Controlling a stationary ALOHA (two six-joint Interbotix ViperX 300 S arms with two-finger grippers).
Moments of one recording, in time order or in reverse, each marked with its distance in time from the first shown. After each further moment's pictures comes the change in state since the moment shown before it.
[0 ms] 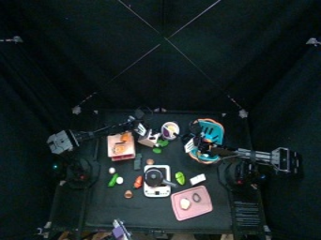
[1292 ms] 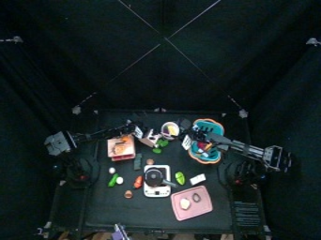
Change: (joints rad) left arm -0.003 -0.018 0.129 -0.080 -0.224 -0.006; right arm -0.209 0.141 -0.149 0.801 0.083 -1.147
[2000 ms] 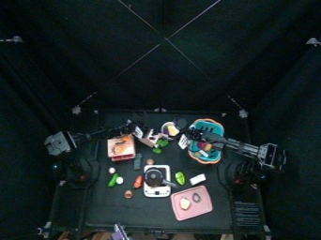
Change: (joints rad) left arm -0.003 0.002 -0.002 0.000 -0.002 -0.002; right arm 0.006 0.060 -0.040 0.021 0.008 0.003
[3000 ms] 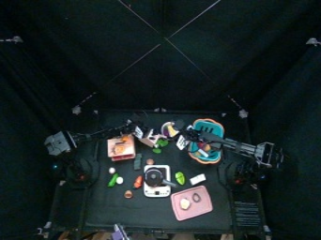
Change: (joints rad) left arm 0.000 0.000 0.000 0.000 0.000 0.000; right arm 0.017 0.044 -0.025 0.002 0.000 0.000
